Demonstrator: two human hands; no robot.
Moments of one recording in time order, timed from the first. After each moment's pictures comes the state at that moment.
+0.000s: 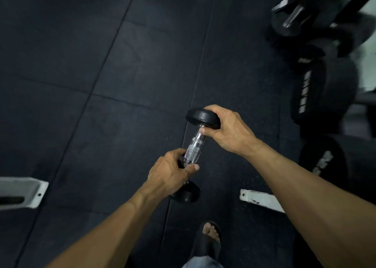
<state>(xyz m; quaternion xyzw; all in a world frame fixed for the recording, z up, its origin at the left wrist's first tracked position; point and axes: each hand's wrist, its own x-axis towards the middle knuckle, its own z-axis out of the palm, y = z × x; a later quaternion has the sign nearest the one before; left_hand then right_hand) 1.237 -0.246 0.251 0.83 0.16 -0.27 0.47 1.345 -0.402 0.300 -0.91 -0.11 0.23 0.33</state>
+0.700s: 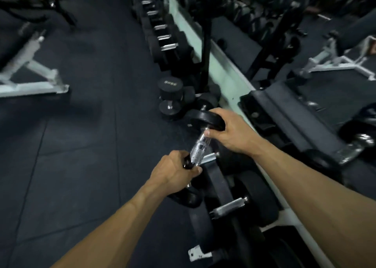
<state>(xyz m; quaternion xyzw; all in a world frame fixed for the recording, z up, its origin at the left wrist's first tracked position) 1.392 -0.505 0.605 0.88 -0.16 -0.24 0.39 1.400 -0.699 0.651 -0.94 0.03 0.00 0.35</state>
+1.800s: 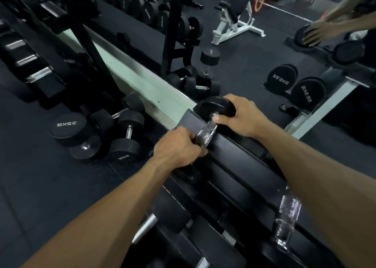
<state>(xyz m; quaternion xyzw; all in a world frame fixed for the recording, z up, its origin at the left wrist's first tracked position) 1.559 -0.834 0.653 0.85 -0.37 -0.28 0.24 1.456 -0.996 0.689 -0.90 0.33 -0.06 0.27</state>
